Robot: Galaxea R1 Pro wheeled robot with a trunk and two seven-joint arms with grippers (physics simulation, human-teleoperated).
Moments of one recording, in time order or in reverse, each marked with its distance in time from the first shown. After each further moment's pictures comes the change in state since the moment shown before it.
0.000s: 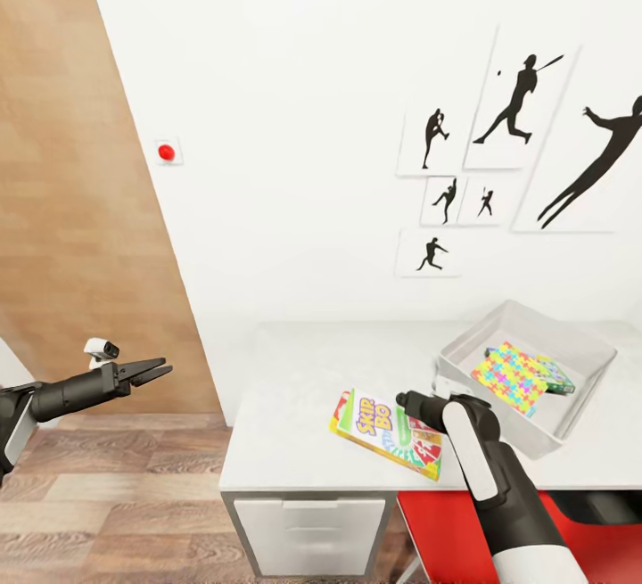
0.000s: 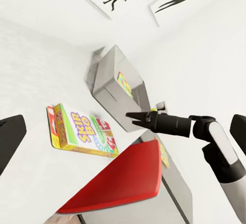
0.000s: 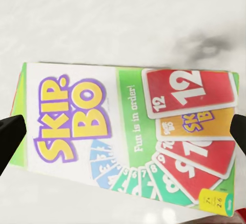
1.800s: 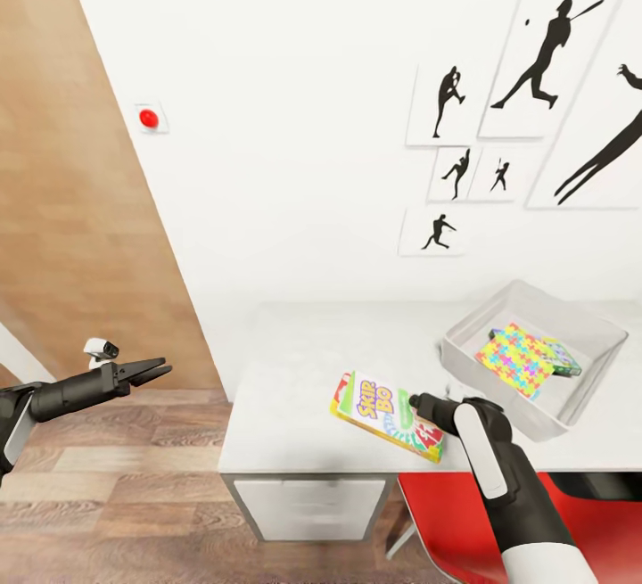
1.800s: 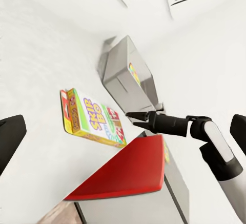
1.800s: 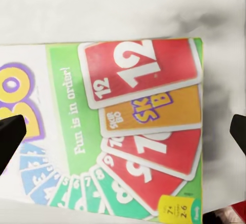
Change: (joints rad) left arm 0.000 0.001 0.000 0.000 0.000 0.000 0.000; right arm -0.004 -0.024 -0.053 0.042 -0.001 -0.034 0.001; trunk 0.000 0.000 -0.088
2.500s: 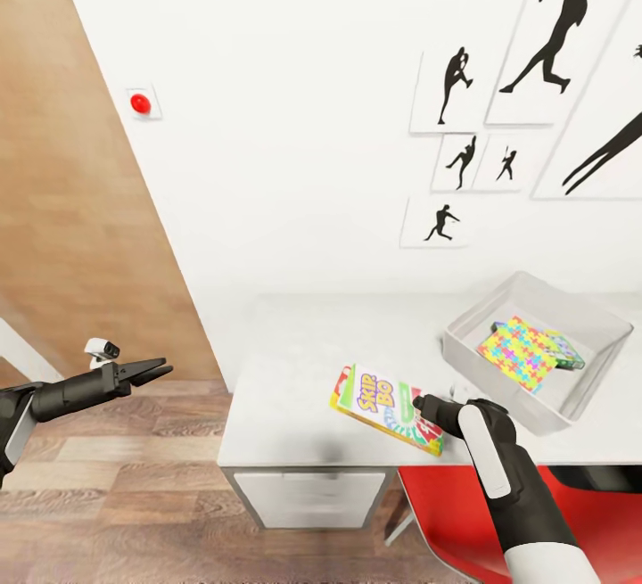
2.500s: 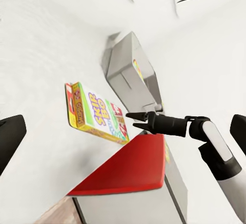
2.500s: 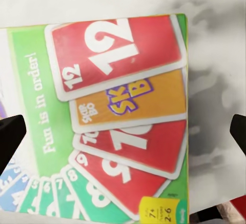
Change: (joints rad) left arm 0.000 -0.002 -0.001 0.000 0.000 0.000 0.000; right arm 0.000 -0.003 -0.026 0.011 -0.001 0.002 0.002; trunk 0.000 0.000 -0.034
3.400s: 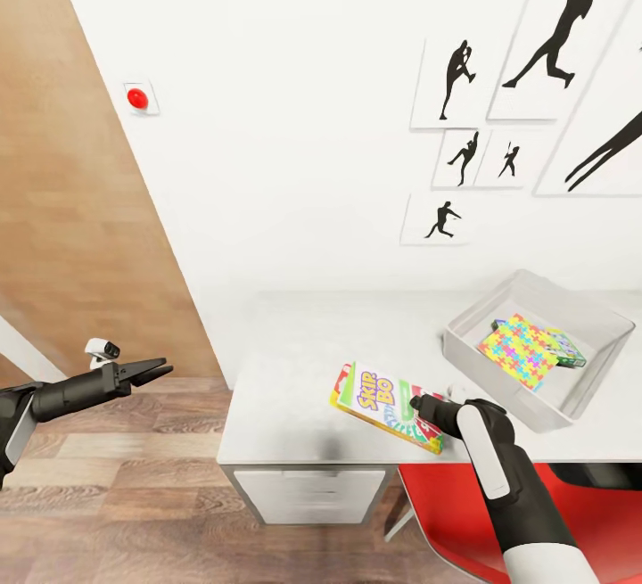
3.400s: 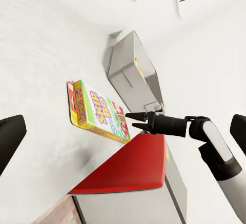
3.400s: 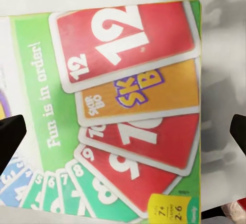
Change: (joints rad) left arm 0.000 -0.001 0.000 0.000 0.000 0.000 0.000; right arm 0.001 0.003 0.006 -0.002 -0.006 0.003 0.010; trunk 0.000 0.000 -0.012
